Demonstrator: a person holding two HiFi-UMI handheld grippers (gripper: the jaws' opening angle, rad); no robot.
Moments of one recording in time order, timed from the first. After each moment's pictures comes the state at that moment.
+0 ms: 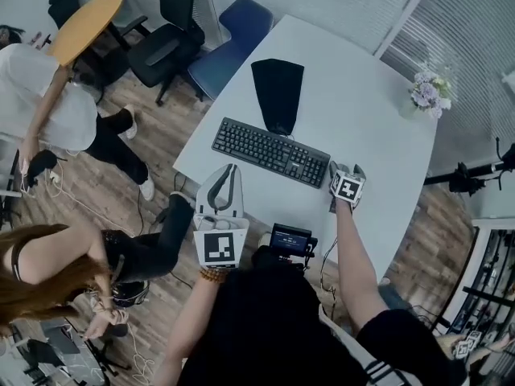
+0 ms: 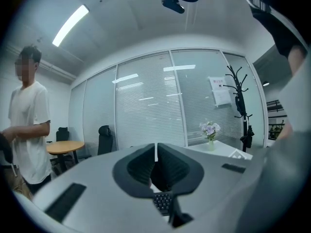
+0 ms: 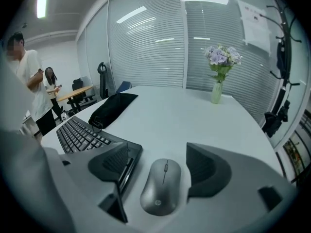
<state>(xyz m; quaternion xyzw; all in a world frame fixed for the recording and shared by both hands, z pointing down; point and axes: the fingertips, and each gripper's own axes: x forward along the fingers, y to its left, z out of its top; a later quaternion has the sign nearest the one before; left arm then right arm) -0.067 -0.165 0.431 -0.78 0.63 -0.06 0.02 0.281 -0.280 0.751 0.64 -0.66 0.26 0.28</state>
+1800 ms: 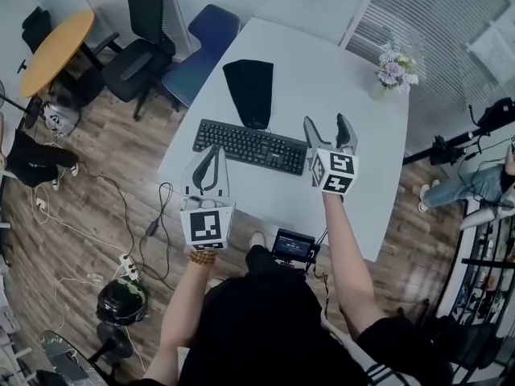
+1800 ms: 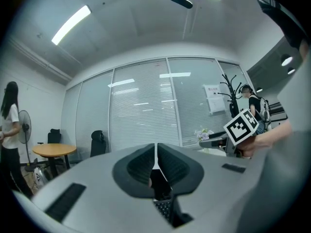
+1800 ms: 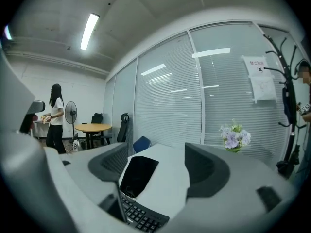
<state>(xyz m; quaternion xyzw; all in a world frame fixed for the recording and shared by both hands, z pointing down) -0.064 -0.168 0.416 -0.80 0.59 -0.04 0.03 0.187 -0.277 0.476 0.63 -0.77 0.04 0.09</state>
